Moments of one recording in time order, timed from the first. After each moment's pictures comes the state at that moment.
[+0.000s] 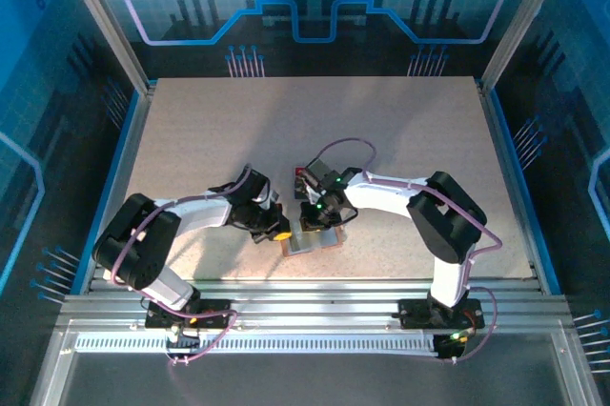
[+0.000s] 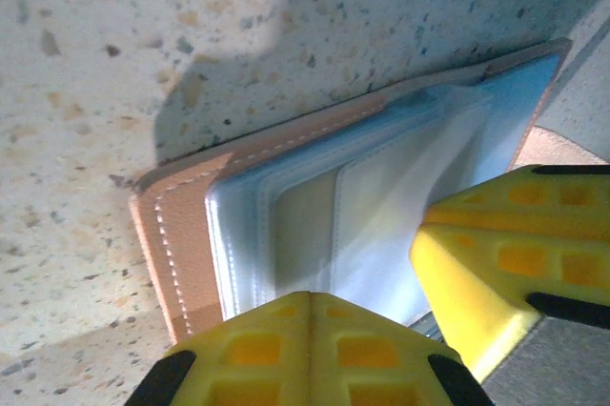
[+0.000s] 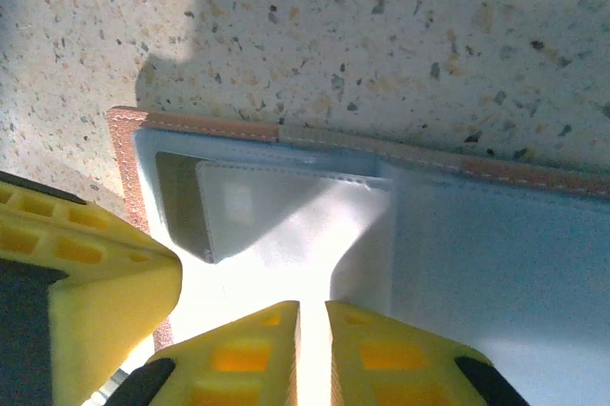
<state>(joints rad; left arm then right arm) -0.47 1.56 0.67 -0.27 0.63 -0.91 0.80 1.85 1.14 -0.56 -0.34 0.65</state>
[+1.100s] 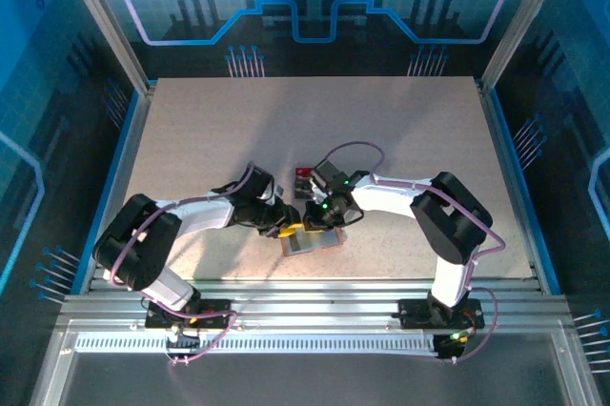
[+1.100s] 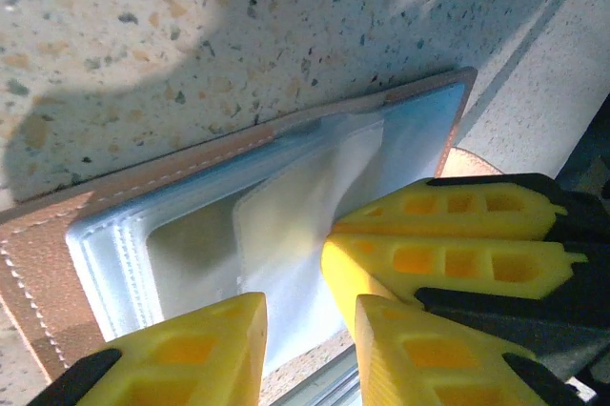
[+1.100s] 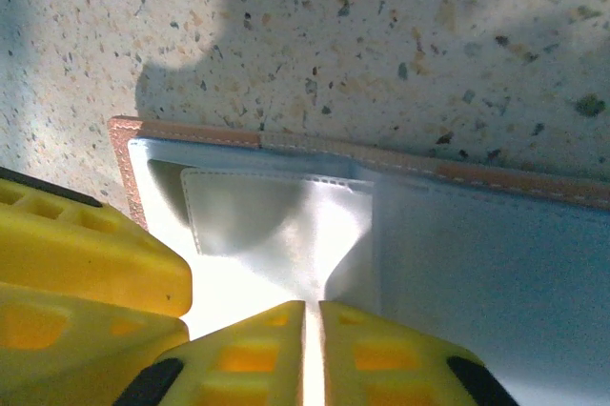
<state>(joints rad) -0.50 1.56 0.67 -0.15 0.63 -1.03 0.76 1.82 1.06 -0.46 -0.40 0.68</state>
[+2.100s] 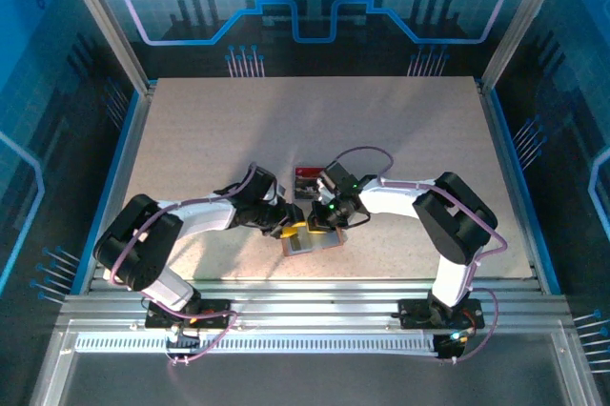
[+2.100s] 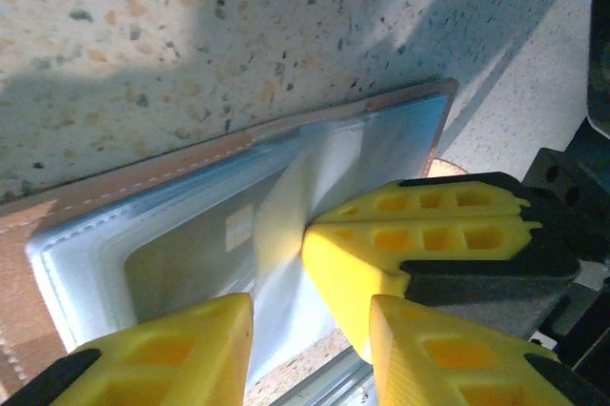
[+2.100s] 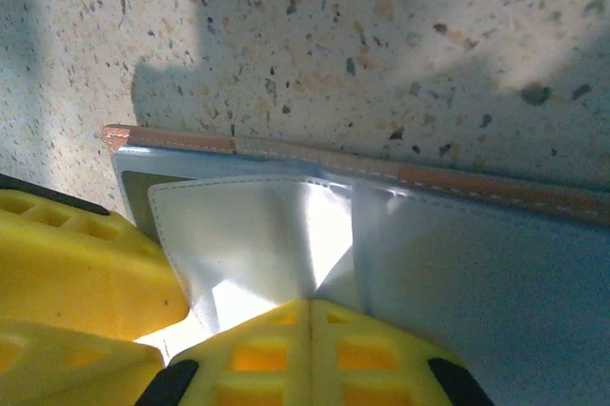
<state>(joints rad) -0.53 1.57 0.66 -0.10 0.61 -1.09 0.72 1.80 0.97 -0.34 -0.48 0.72</state>
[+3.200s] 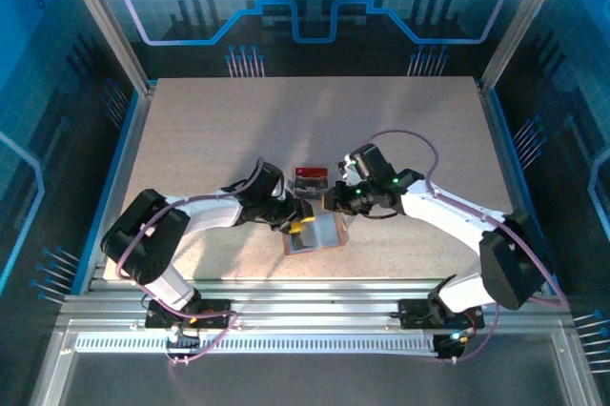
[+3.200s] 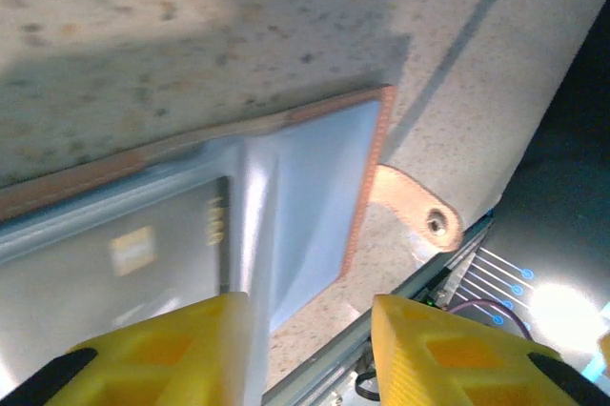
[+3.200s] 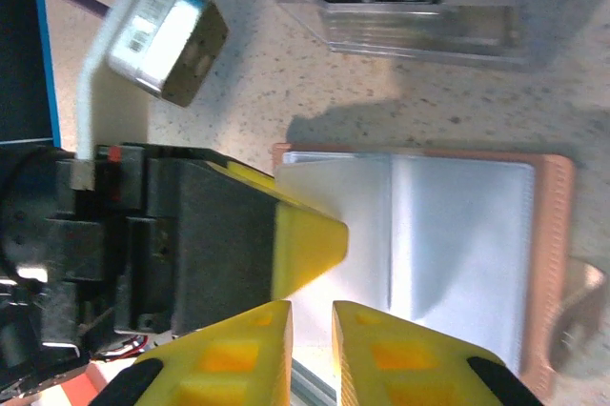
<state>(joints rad) -0.56 1.62 0.73 -0.03 0.63 -1.11 0.60 1.41 0.90 -0.45 -0.45 0.74</state>
